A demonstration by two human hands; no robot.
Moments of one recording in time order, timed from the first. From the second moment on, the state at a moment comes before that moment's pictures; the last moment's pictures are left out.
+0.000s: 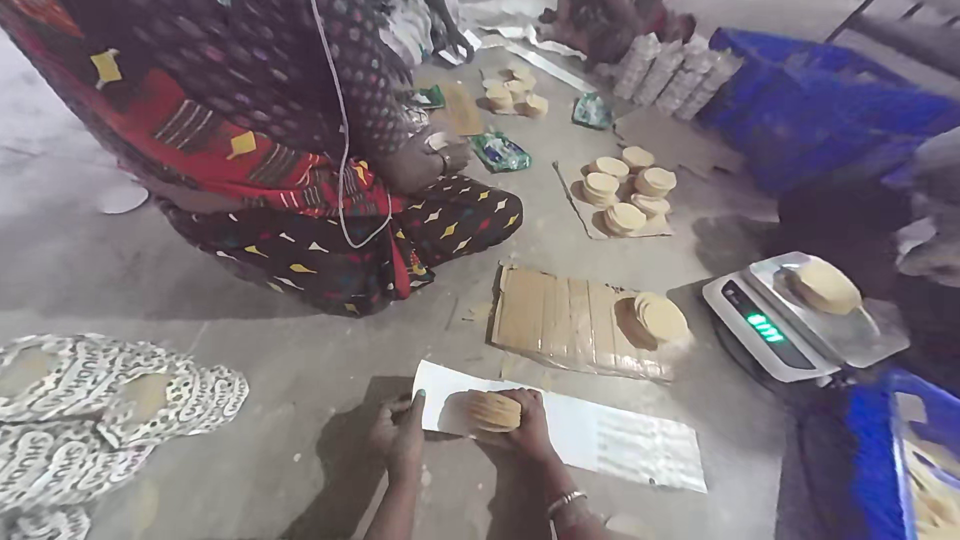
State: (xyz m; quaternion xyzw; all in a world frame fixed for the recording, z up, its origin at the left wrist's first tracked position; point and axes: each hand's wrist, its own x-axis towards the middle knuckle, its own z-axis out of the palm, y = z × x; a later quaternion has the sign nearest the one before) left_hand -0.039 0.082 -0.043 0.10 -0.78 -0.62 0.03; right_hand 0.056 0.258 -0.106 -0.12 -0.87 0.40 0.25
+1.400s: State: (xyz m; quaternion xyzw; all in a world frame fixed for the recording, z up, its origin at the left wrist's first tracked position) left_hand -0.076 0.111 -0.017 -0.53 -0.79 -0.23 -0.22; right_hand 0.058 0.265 -0.090 -0.14 -0.87 0.46 0.11
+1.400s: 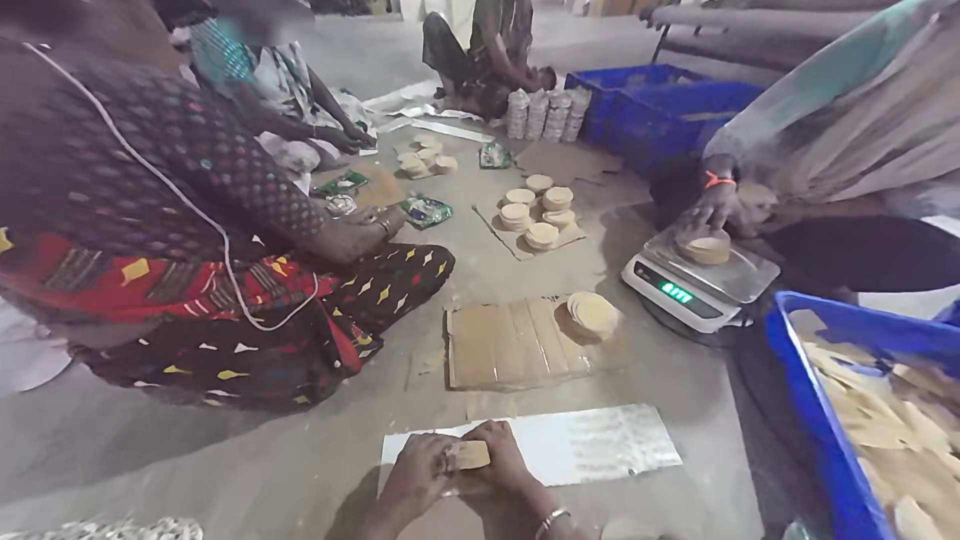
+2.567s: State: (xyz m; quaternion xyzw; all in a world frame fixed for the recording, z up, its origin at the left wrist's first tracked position) left_hand 0.011 0.036 0.044 -0.57 -0.77 -0.27 -0.10; right_hand 0.164 0.087 0.006 -0.44 -0.81 0.25 0.31
